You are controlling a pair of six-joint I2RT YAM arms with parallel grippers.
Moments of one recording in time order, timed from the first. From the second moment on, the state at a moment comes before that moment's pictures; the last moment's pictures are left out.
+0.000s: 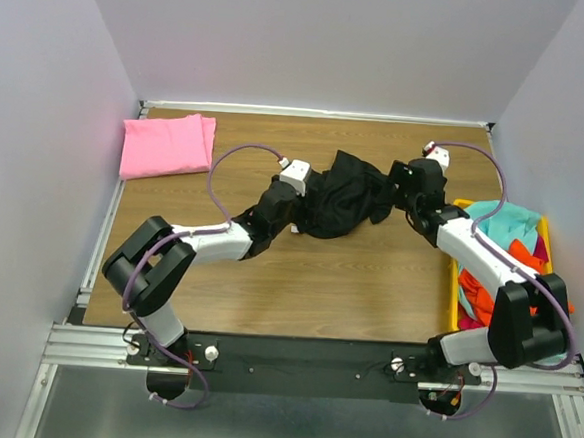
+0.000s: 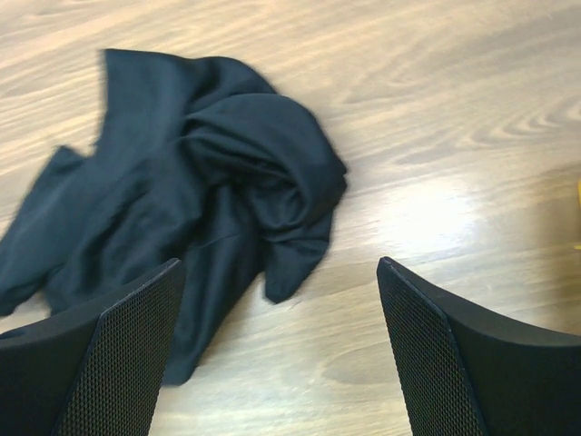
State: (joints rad) left arm -0.70 1.63 0.82 0.46 -0.22 -0.28; right arm 0.32 1.38 0.91 -0.10 0.32 0.42
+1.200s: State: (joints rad) left arm -0.72 1.77 0.79 0.41 -0.21 -0.37; right arm 0.18 1.77 0.99 -0.02 0.08 0.47
